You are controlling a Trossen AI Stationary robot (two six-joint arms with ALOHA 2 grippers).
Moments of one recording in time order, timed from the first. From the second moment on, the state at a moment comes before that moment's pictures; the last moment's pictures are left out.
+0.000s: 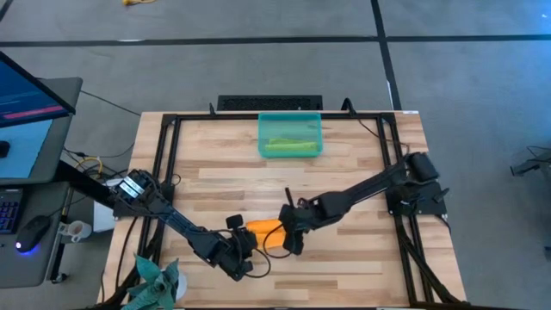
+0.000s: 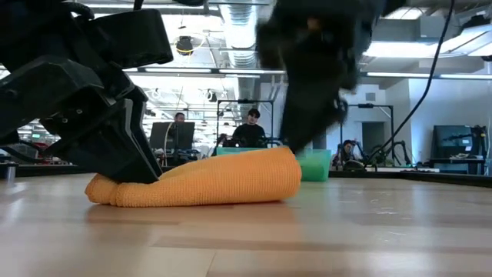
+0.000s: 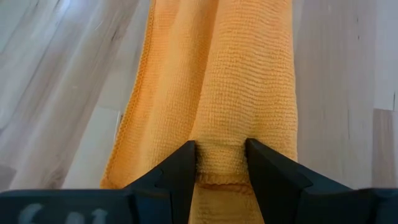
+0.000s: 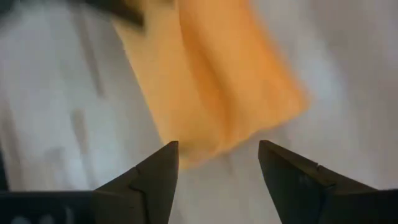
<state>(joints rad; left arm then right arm) -0.62 1.93 1.03 -0.37 -0.61 -0.74 0.32 1.90 1.25 -0.44 0.00 0.63</state>
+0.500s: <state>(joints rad) -0.62 1.93 1.03 -0.37 -0.61 -0.71 0.56 1.82 1.25 -0.36 0.43 0.20</state>
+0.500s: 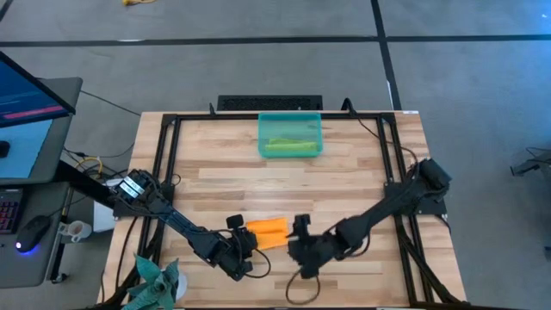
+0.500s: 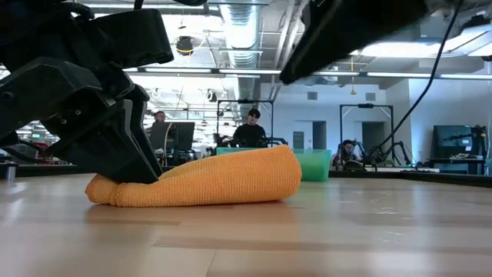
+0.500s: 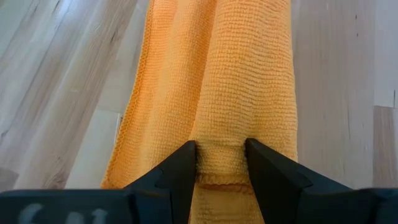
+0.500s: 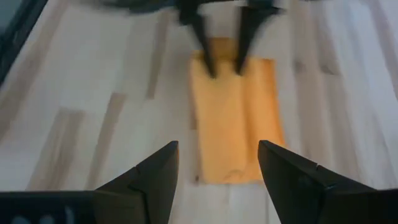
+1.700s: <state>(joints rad) -0.62 1.93 1.03 -0.37 -0.59 -0.70 0.50 2.04 1.27 -0.28 0.47 -0.10</state>
